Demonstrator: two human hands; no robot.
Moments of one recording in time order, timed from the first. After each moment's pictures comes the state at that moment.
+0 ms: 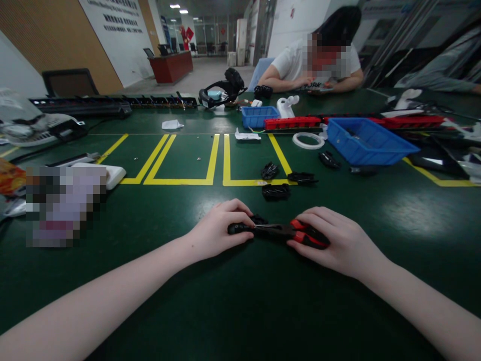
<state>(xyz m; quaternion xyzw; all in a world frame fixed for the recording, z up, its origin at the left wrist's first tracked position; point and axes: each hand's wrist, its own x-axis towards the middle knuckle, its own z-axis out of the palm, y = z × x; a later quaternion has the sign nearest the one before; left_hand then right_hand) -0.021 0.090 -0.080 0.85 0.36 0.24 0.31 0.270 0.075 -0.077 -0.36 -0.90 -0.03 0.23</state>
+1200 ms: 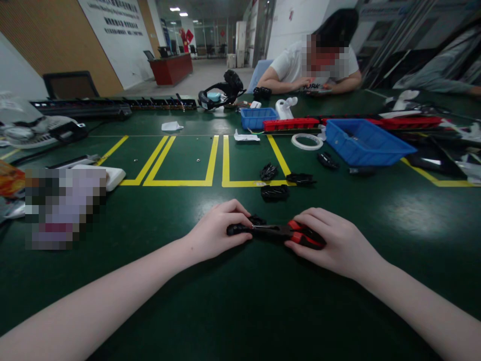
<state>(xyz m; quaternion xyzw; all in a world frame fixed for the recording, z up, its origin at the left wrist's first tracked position) -0.018 0.088 -0.078 0.85 0.37 0.24 0.30 0.273 0.077 -0.085 -0.38 -0.90 -0.02 0.22</state>
